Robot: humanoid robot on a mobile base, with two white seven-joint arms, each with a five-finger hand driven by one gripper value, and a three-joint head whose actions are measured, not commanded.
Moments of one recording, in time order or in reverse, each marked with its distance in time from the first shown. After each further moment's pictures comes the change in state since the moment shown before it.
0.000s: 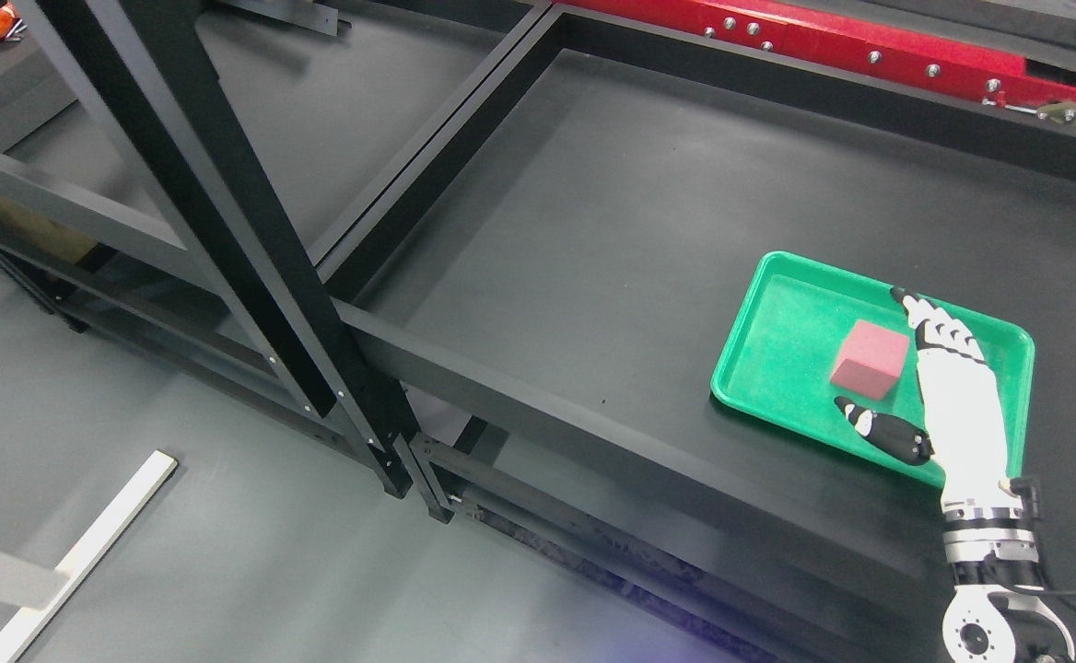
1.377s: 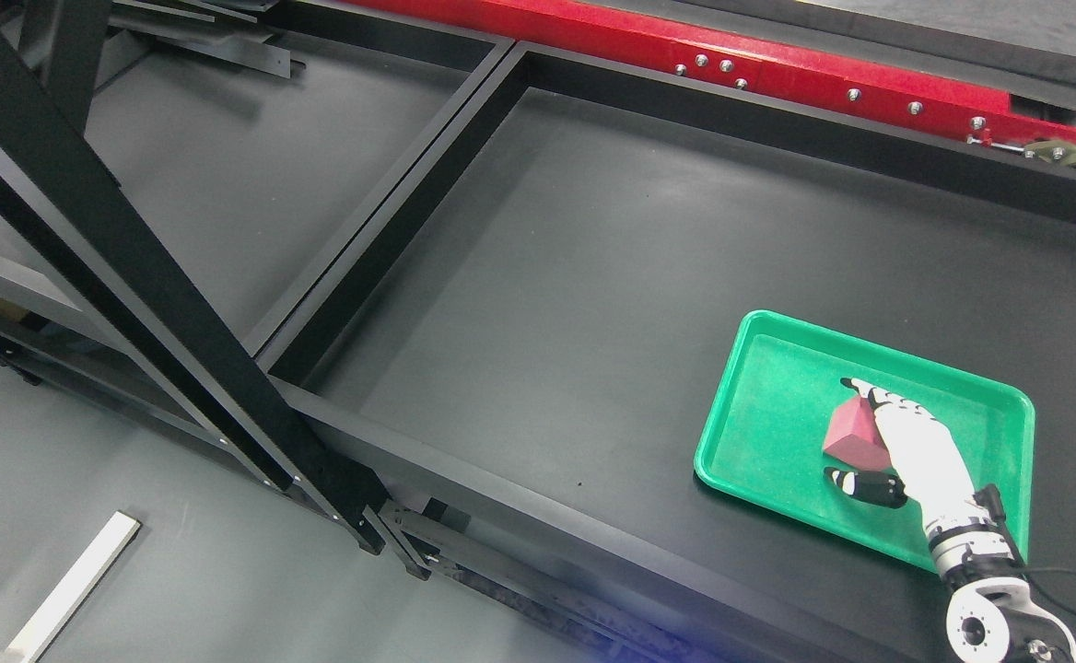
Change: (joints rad) left arm 0.000 0.000 0.000 0.000 0.000 0.000 0.000; right arm -0.045 -0.066 0.047 0.168 0.018 0.094 0.248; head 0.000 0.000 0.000
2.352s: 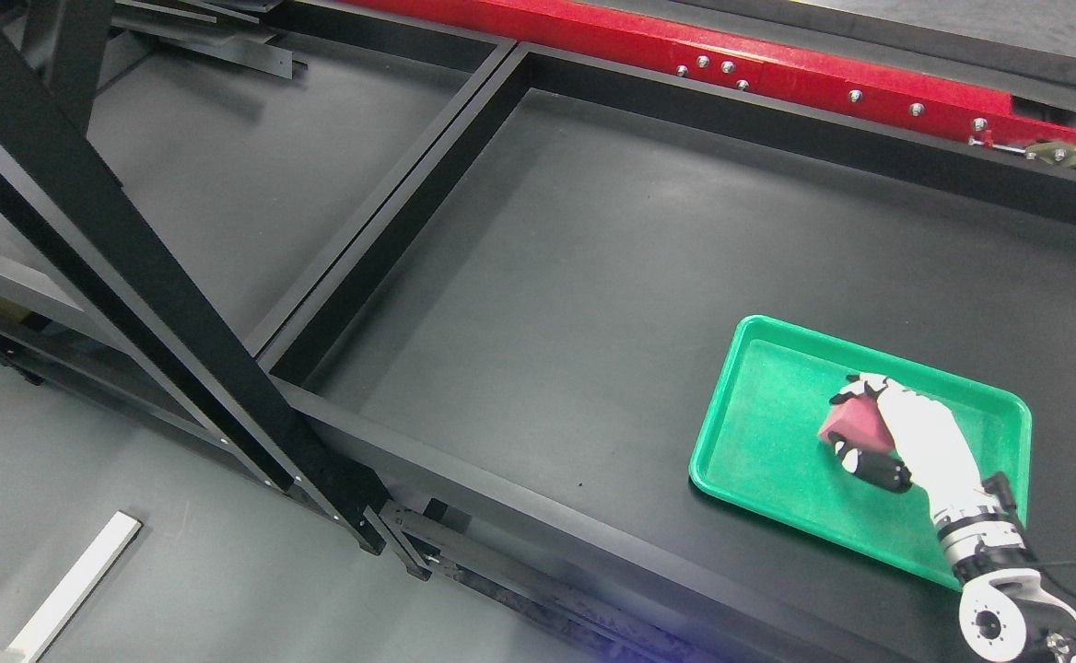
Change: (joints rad) left arm 0.000 0.000 0.000 0.000 0.000 0.000 0.000; right arm -0.025 -0.007 -0.040 0.002 -0.031 -0.120 -0.092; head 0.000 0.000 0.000
